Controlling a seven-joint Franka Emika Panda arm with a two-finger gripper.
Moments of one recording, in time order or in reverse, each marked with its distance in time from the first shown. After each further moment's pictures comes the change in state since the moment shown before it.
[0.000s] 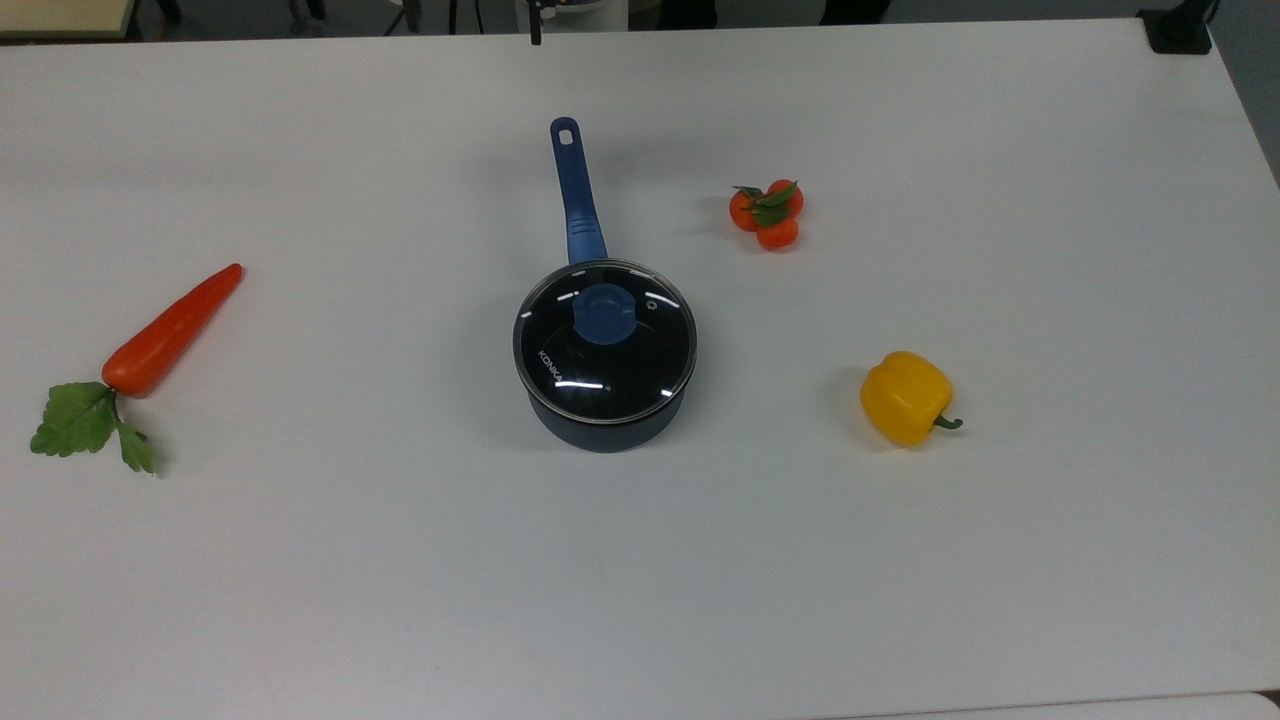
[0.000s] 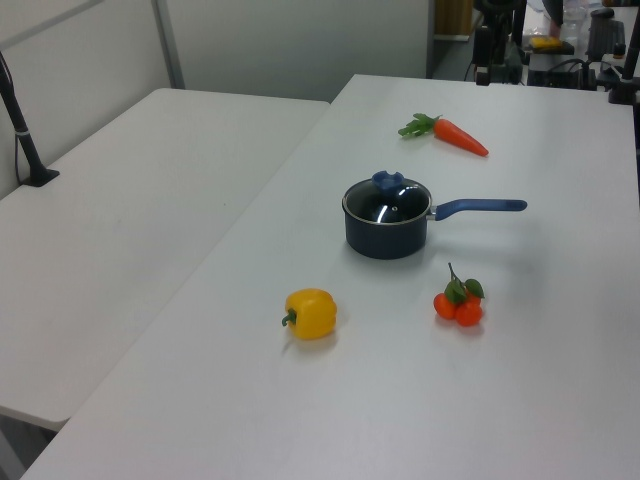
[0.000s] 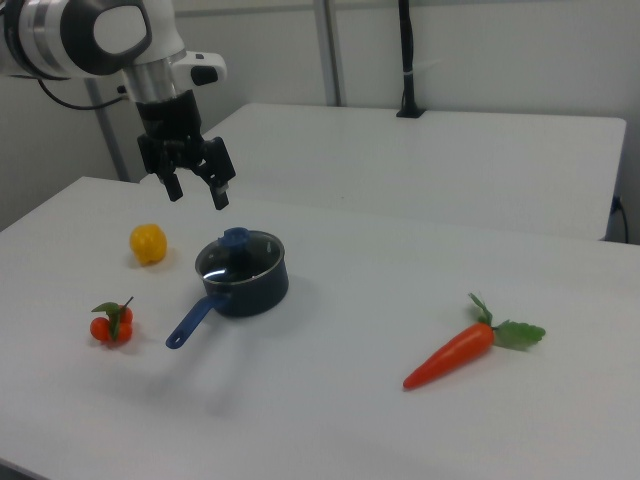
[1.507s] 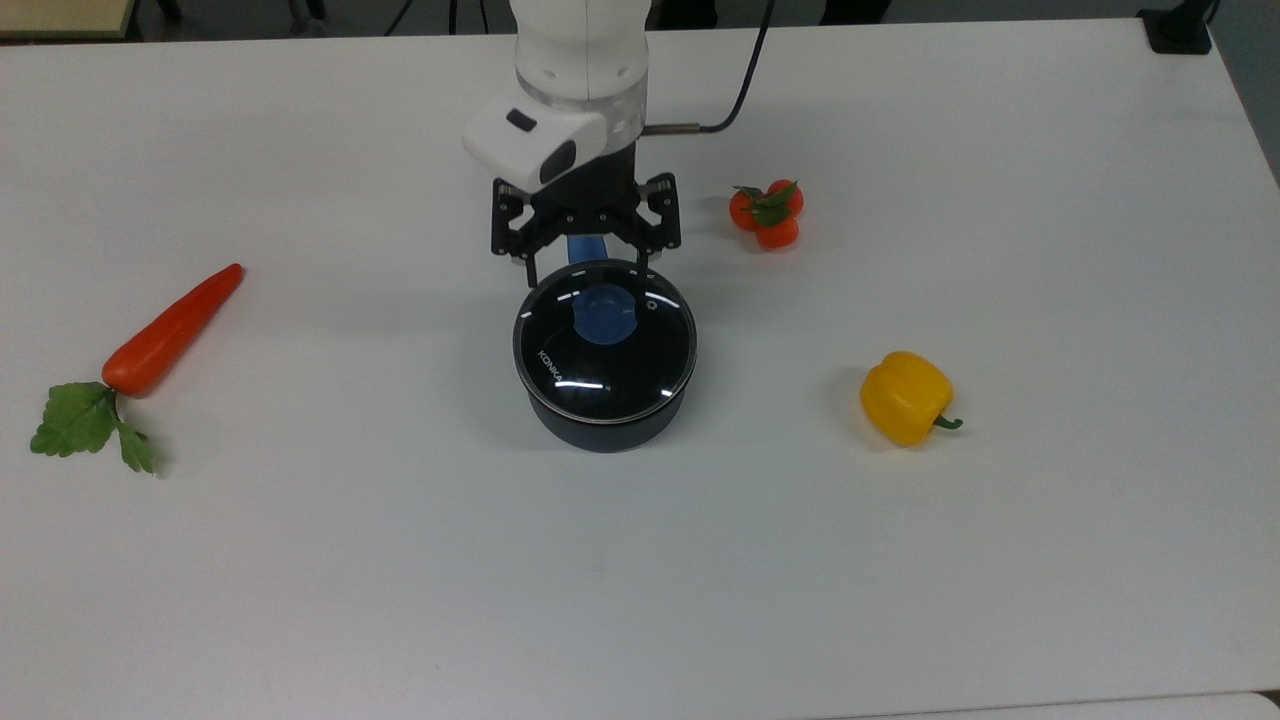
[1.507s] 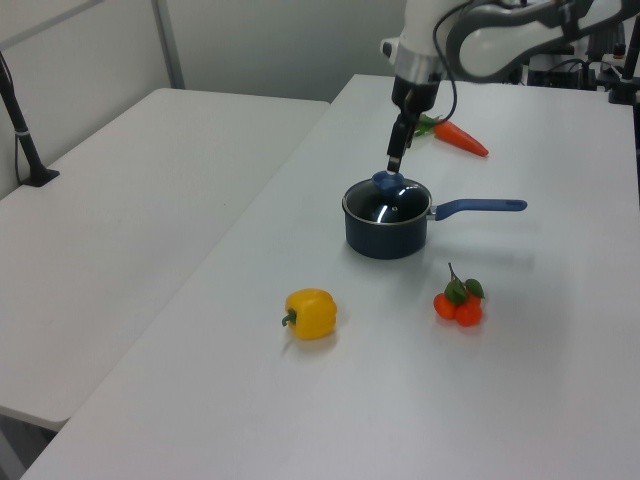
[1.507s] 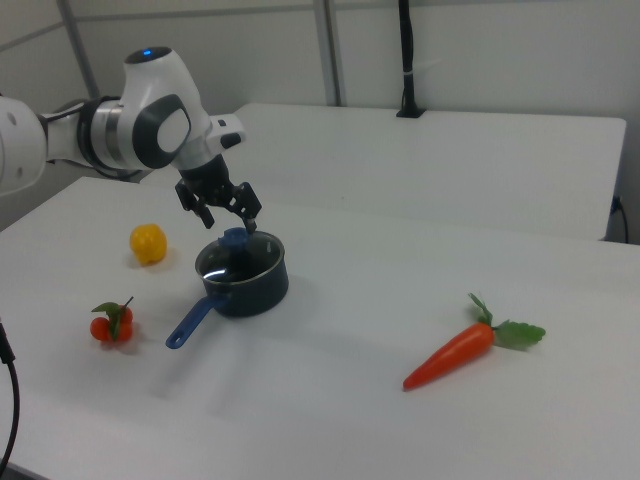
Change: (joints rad) arm 0.099 0.296 0.018 -0.034 0.002 0.533 0.000
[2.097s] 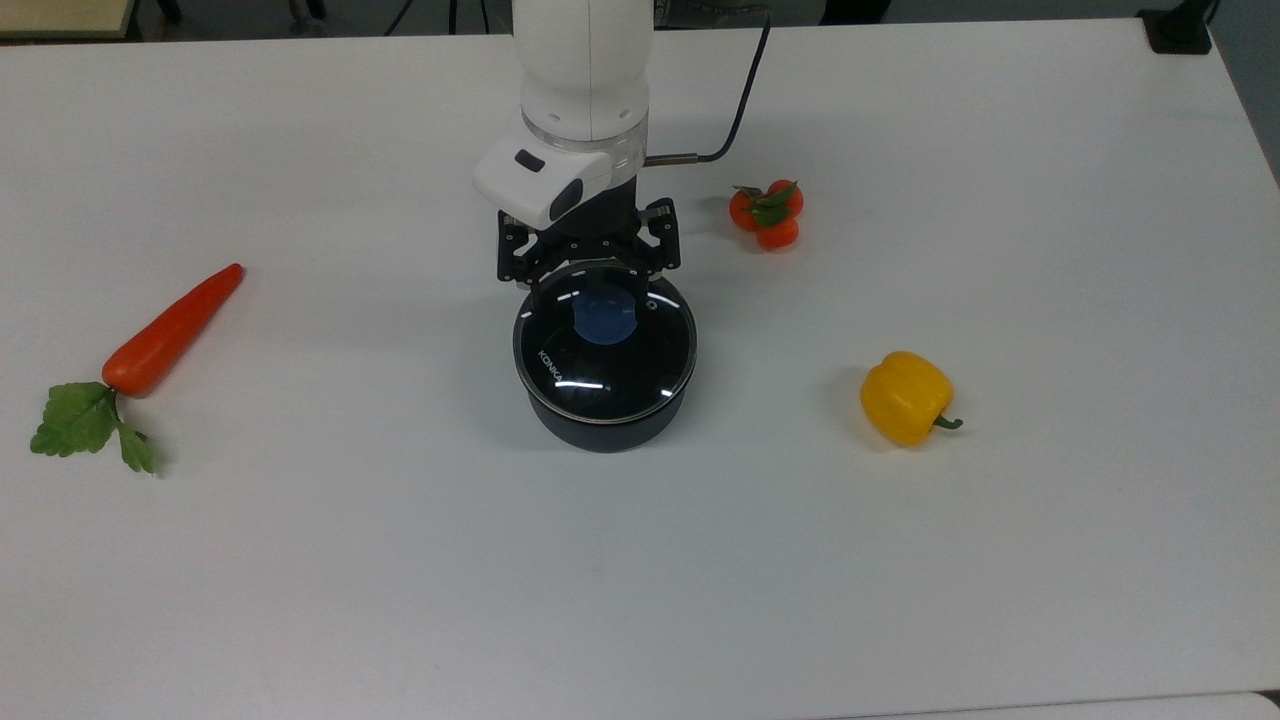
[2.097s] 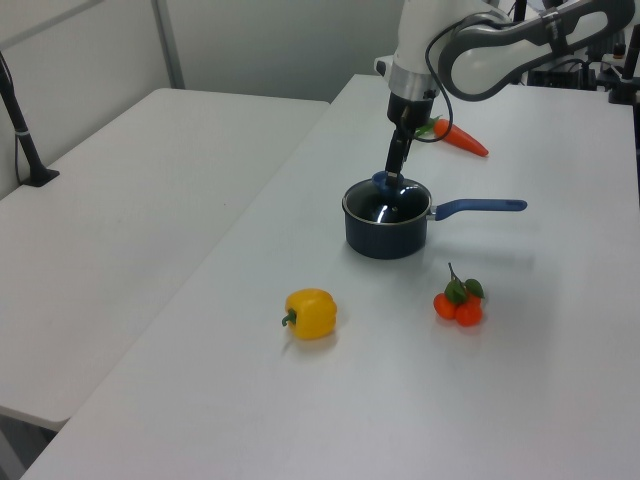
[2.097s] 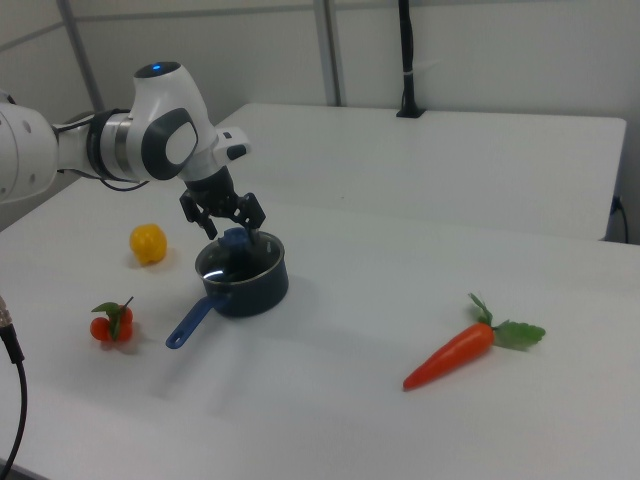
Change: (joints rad) arm 0.000 0.041 0.000 0.000 0.002 0.018 -0.042
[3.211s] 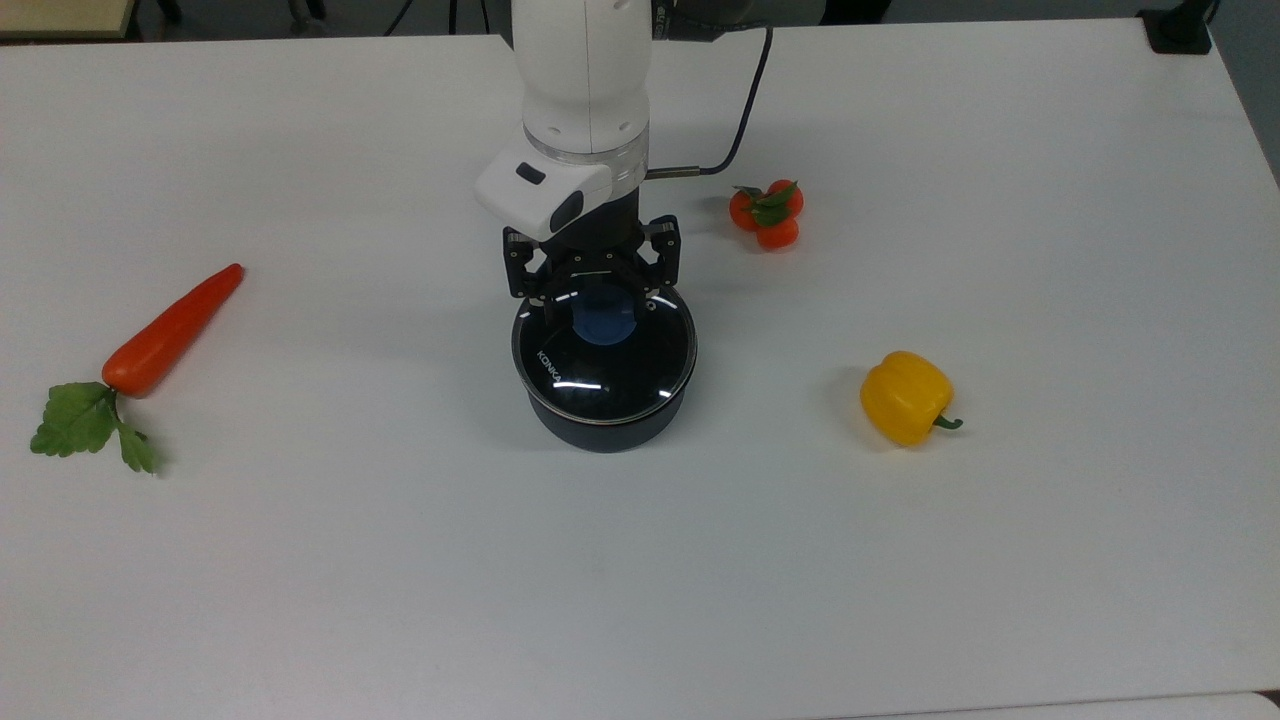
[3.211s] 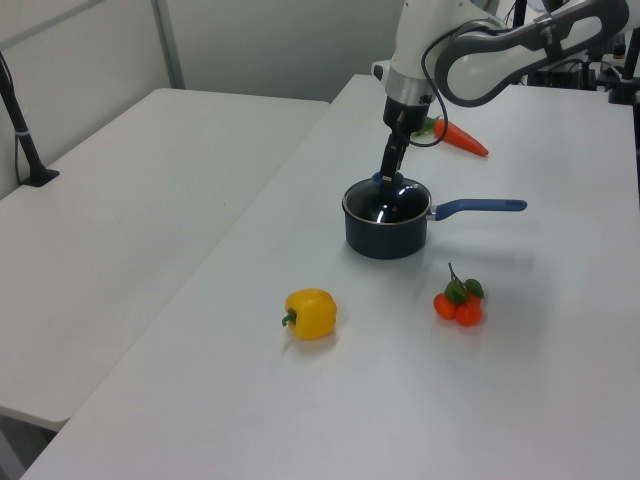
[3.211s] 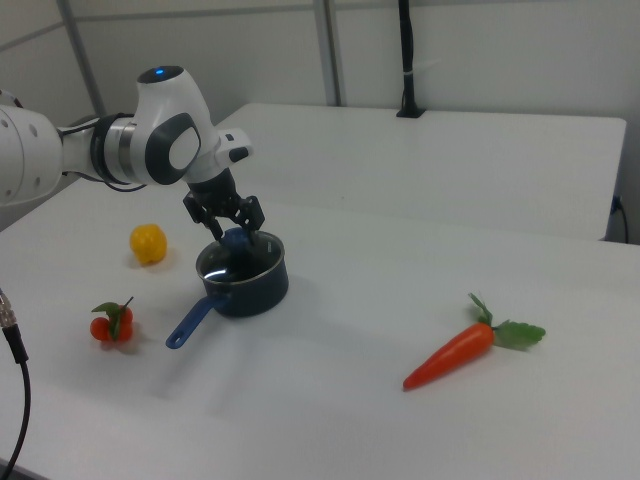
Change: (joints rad) arm 0.000 0.016 0.000 0.003 0.018 0.044 0.003
